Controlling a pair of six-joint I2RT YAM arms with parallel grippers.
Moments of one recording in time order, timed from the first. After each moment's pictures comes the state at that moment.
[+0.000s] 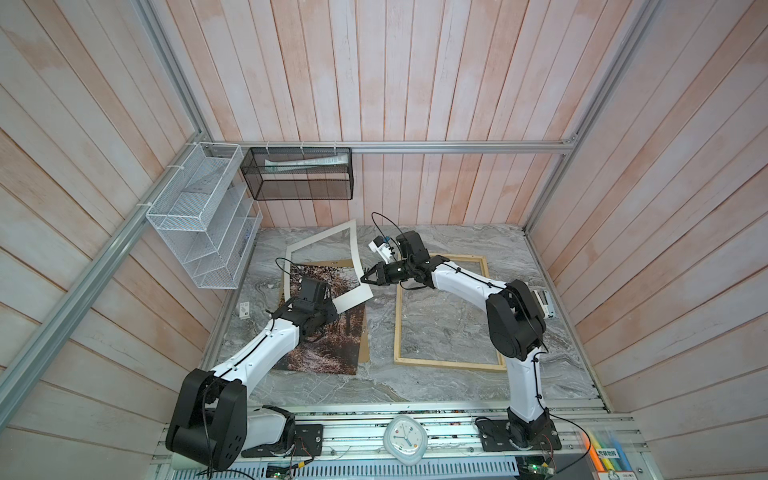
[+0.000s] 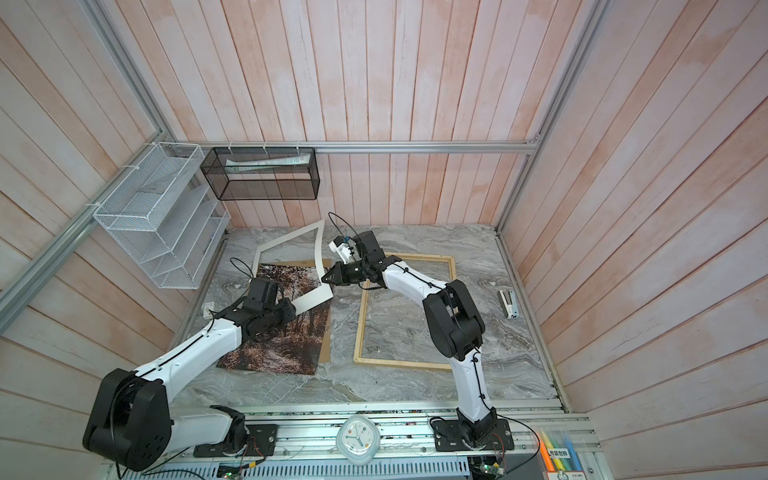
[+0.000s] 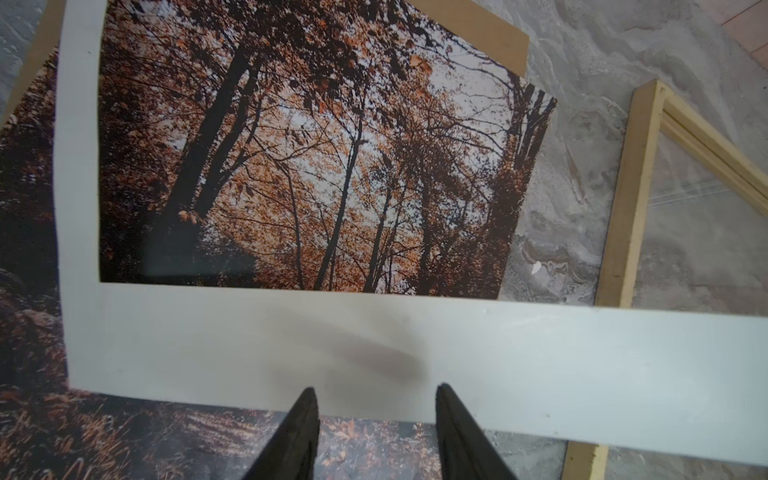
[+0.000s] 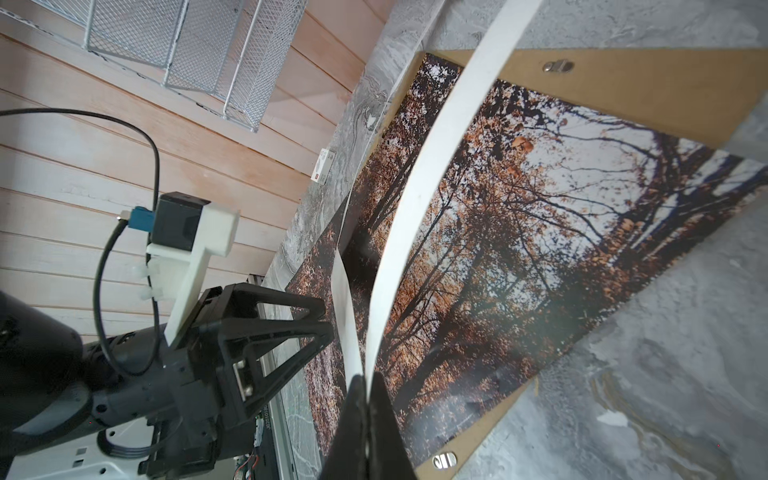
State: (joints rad) left arm -0.31 1.31 0.78 -0.40 -0.06 -0.63; right arm 0.63 2.09 1.63 -0.21 -0.78 0.47
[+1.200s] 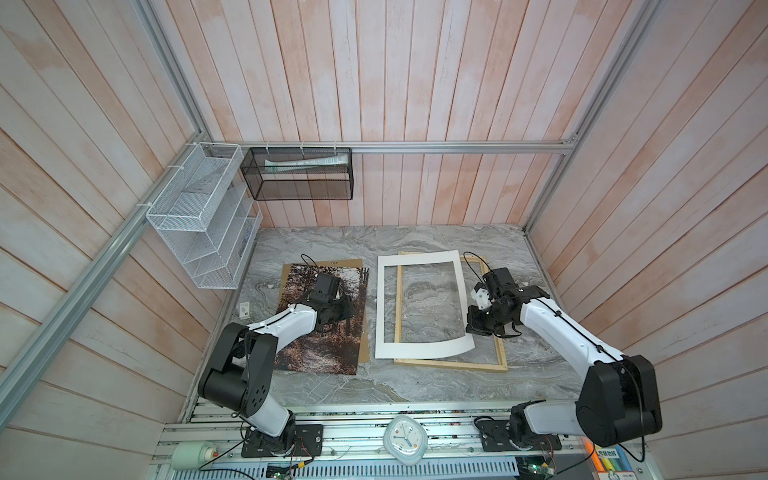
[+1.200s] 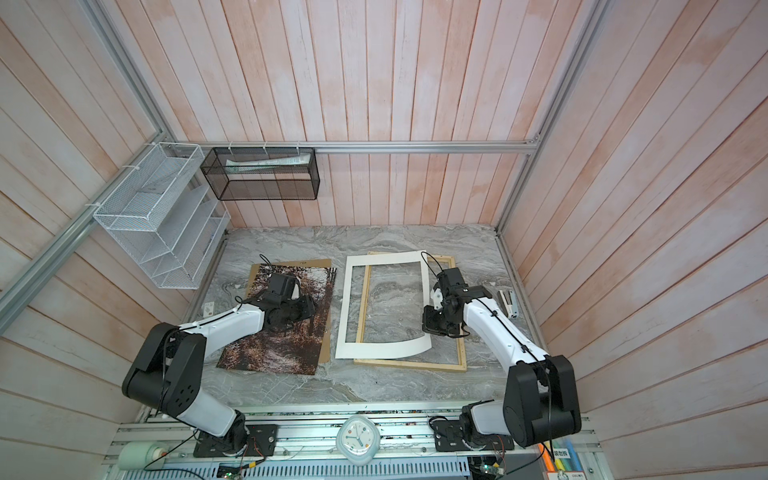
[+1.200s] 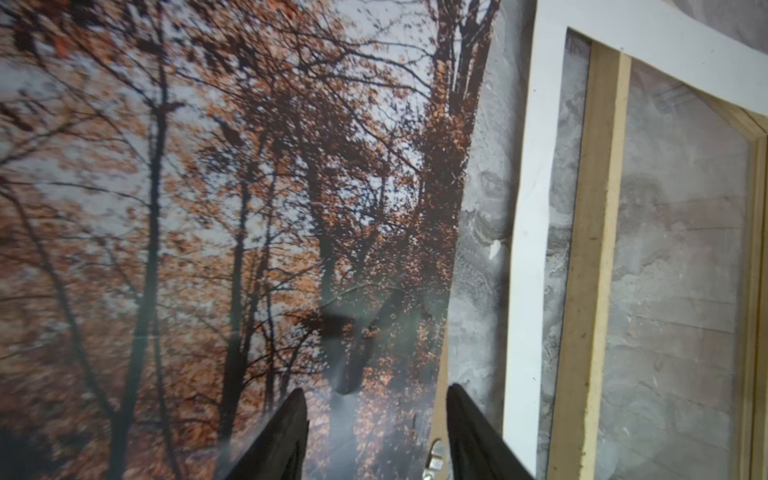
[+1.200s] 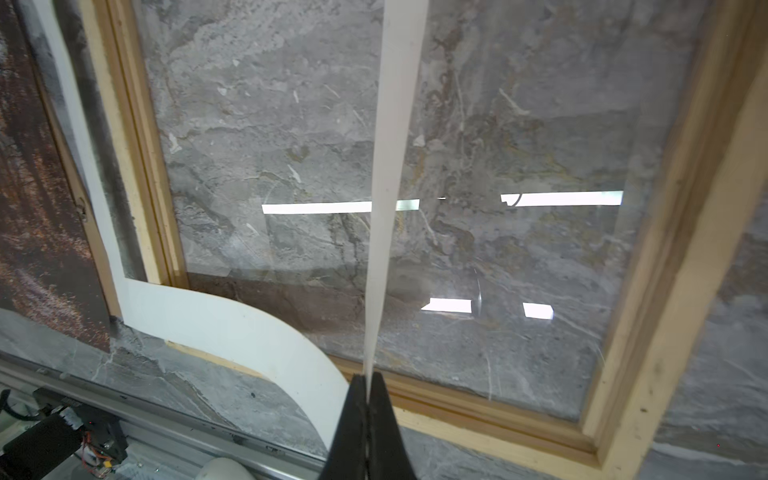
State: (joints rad) left arm -0.35 1.61 0.85 -0.19 0.15 -0.55; right arm 0.24 1.36 0.95 -0.92 -0.25 0.35
